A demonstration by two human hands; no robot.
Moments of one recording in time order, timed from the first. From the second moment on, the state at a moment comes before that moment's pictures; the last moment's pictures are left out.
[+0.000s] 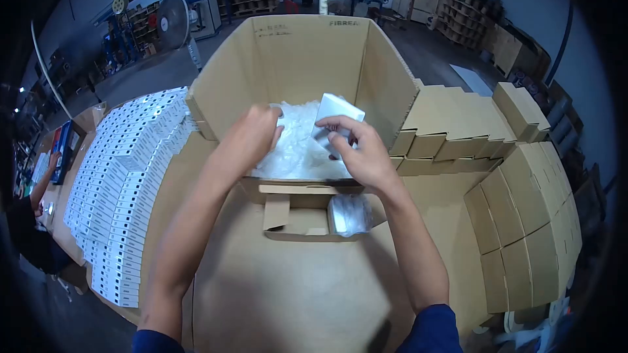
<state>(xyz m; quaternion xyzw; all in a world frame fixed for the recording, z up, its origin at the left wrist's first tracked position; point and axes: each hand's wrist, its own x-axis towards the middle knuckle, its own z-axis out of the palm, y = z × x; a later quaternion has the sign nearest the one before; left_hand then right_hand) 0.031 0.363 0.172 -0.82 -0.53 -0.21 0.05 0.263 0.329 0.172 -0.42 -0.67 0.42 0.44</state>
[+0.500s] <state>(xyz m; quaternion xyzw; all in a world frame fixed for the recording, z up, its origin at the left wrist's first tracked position) 0.029 0.460 0.155 -0.83 -0.50 -0.26 0.02 0.268 0.421 0.137 -0.48 -0.76 0.11 0.43</state>
